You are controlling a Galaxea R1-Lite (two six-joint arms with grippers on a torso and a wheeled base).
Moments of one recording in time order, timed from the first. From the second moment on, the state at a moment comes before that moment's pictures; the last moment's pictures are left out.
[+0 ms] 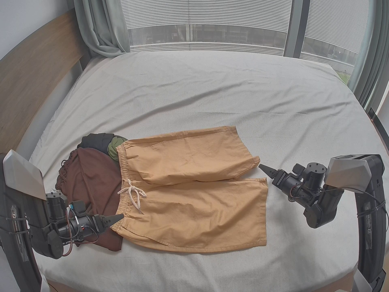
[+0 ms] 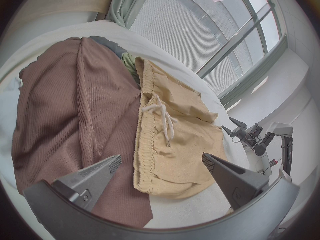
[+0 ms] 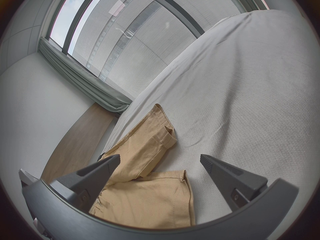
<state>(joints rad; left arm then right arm) 0.09 2.34 -0.22 -1.55 -0.61 -0.26 0.15 2.54 -0.84 -1.54 0.31 0.70</state>
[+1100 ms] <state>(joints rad) 0.07 2.44 -0.26 -1.55 -0.60 -0.27 0.16 2.50 -0.82 -1.54 0.31 0.69</state>
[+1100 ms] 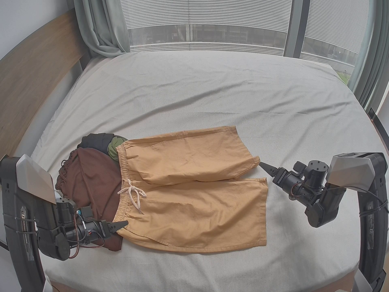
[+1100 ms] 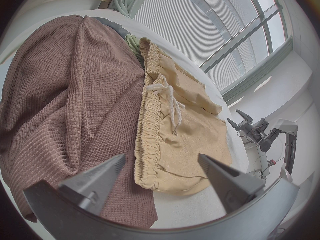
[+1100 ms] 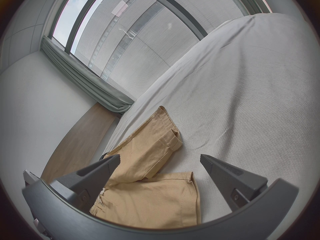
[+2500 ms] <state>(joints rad) 0.07 2.45 -0.27 -1.55 -0.60 -0.26 0.27 2.50 -0.28 -1.54 0.40 0.42</state>
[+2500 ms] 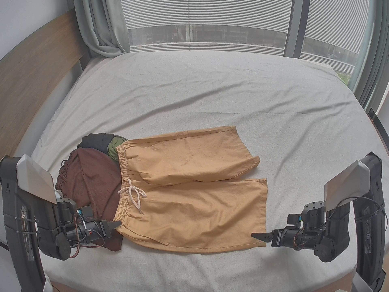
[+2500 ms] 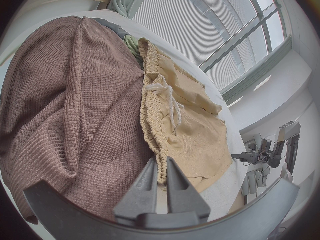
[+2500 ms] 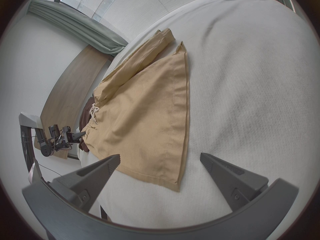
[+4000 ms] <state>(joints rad) 0.06 2.44 -0.24 -1.55 -0.60 -0.26 0.28 2.50 -0.24 -1.54 0.45 0.43</state>
